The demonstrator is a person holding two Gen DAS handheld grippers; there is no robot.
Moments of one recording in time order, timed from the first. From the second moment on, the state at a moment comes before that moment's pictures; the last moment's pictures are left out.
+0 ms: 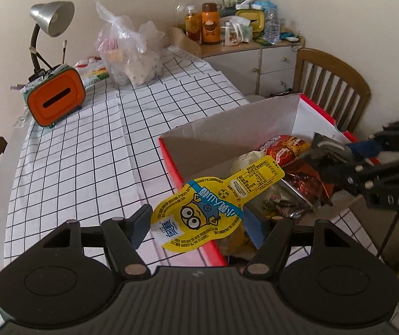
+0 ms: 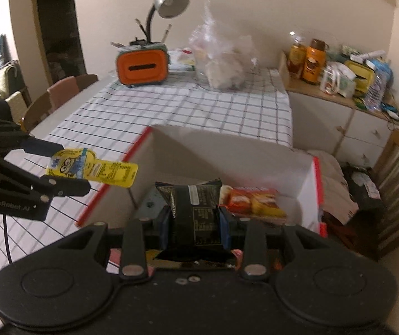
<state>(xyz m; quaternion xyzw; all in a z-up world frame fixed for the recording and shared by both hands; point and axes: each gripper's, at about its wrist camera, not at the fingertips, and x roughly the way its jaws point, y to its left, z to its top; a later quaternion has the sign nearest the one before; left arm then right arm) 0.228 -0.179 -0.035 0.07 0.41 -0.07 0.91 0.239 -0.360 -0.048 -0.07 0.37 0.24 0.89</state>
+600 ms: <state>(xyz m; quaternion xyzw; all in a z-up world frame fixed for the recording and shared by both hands) 0.282 -0.250 -0.064 0.14 0.44 -0.03 0.89 0.292 -0.381 -0.090 -0.09 0.41 0.19 0.89</state>
